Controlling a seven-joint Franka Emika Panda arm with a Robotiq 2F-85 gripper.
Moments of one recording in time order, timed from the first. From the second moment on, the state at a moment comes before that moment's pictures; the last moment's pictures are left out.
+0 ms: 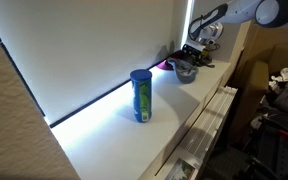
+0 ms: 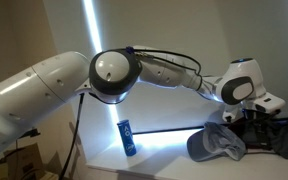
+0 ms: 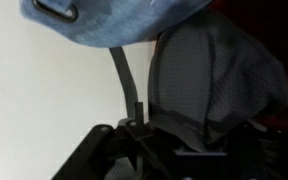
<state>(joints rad) -0.51 1.16 -0.17 -0.95 0.38 2.30 0.84</state>
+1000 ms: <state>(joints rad) -0.48 1.10 -0.21 -0.96 0.38 2.40 0.87</state>
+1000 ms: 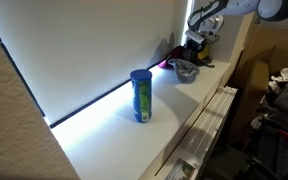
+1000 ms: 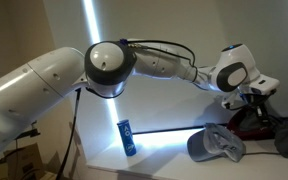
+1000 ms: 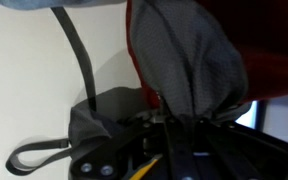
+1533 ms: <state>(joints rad) -0.39 0.88 -0.28 -1.09 0.31 2.40 0.85</state>
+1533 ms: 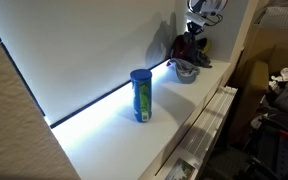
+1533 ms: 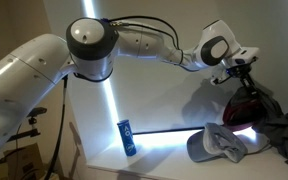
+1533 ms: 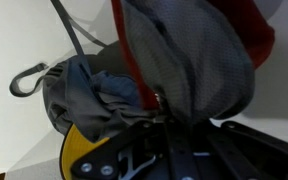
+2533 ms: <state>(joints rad) -0.34 0.90 -0.38 -1.17 0.28 2.46 1.04</state>
